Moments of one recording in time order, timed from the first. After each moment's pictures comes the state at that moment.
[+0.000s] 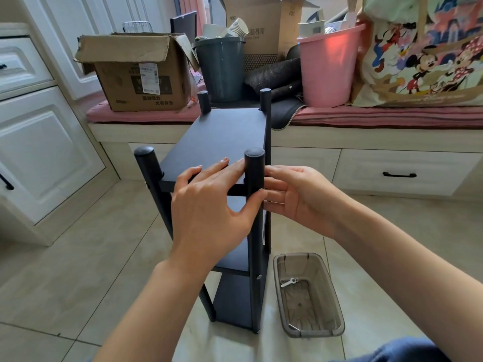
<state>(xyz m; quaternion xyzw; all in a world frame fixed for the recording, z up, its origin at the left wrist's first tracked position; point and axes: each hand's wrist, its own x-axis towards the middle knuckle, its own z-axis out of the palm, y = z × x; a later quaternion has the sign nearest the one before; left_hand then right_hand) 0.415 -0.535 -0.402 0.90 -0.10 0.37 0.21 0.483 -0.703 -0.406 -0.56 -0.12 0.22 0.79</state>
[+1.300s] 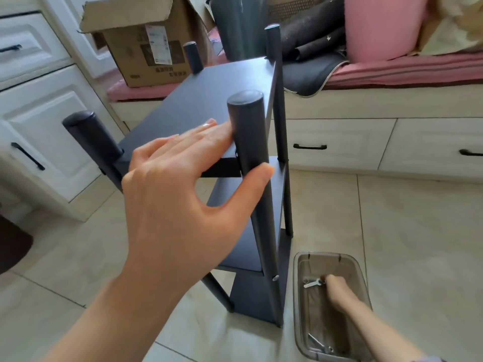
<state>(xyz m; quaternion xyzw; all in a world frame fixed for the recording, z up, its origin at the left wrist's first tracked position) 0.438 -0.577 -0.401 0.89 -0.05 0.37 0.25 0.567 -0.787 -0.823 -0.92 0.08 0.28 0.27</state>
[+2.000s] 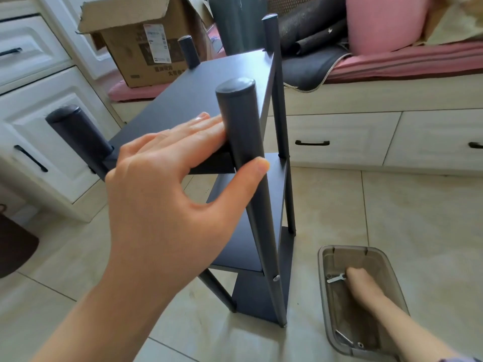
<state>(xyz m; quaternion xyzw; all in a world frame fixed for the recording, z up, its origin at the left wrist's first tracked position) 0.439 -0.576 -0.400 0.90 -0.06 0.35 0.27 0.579 -0.826 -0.817 -0.95 0.03 0.23 0.22</state>
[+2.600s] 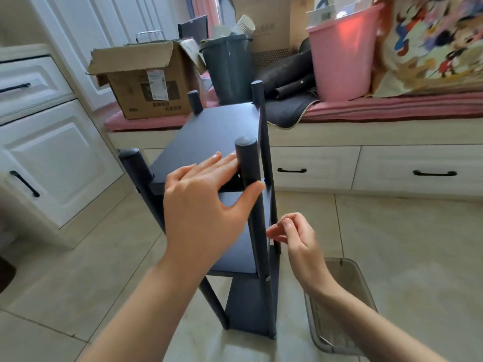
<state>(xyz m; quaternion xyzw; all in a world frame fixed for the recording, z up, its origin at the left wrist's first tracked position) 0.436 -0.580 -0.397 0.89 -0.06 0.39 0.24 0.494 -0.712 -0.542 -0.67 -0.07 -0.02 0.74</state>
